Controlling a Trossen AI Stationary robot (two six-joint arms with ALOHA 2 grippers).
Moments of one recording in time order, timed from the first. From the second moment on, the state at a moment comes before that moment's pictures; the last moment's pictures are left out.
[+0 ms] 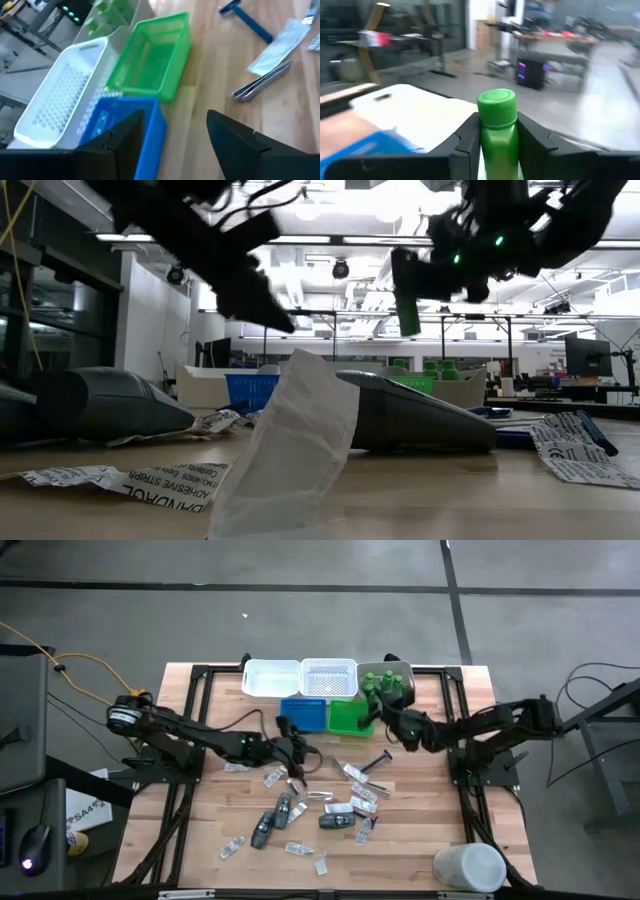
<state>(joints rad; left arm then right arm) -0.10 1.48 0.77 0.14 -0.58 0.15 -0.14 1.41 0.49 0.86 0.86 0.10</state>
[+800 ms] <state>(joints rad) -0.06 1.16 0.48 0.36 -0.45 0.21 -0.40 1.64 0.49 0.82 0.90 0.39</state>
